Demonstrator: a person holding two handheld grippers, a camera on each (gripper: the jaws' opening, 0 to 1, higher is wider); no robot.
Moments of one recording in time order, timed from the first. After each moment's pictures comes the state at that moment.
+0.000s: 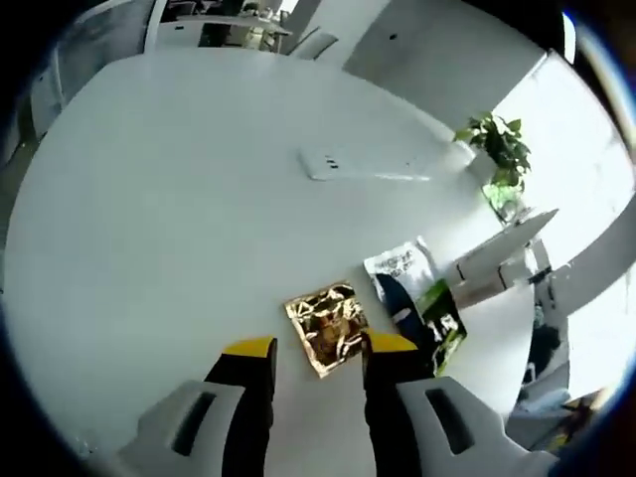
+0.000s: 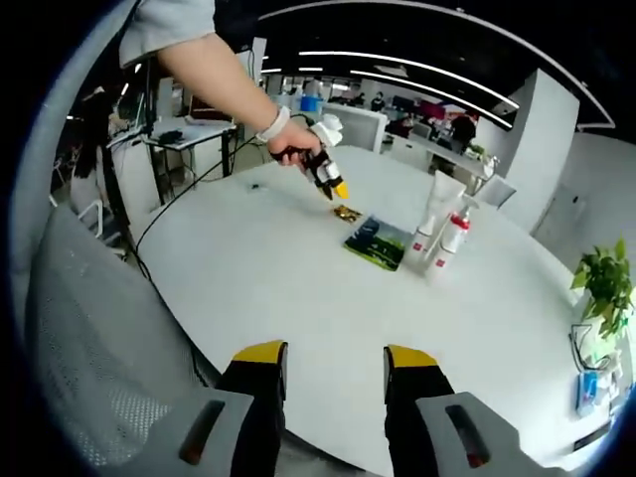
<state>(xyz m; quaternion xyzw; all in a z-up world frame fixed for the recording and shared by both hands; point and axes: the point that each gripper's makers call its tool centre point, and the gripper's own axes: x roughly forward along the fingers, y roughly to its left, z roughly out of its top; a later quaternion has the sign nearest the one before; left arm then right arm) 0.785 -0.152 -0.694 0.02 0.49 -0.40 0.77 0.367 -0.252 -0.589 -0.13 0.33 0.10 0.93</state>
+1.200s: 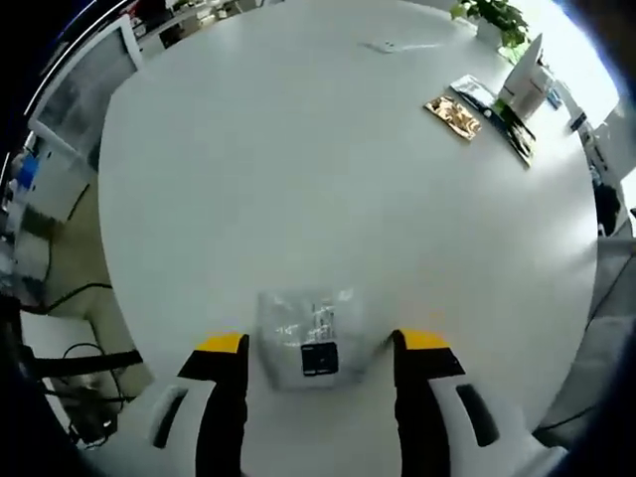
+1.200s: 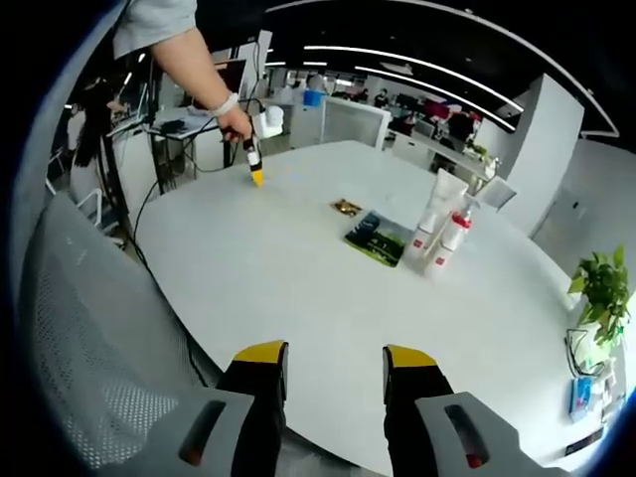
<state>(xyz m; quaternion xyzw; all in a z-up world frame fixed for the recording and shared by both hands) 0.775 0.062 -0.737 0.27 0.53 -0.37 0.71 0.364 -0.253 -0.595 -0.15 0.34 0.10 0.92</state>
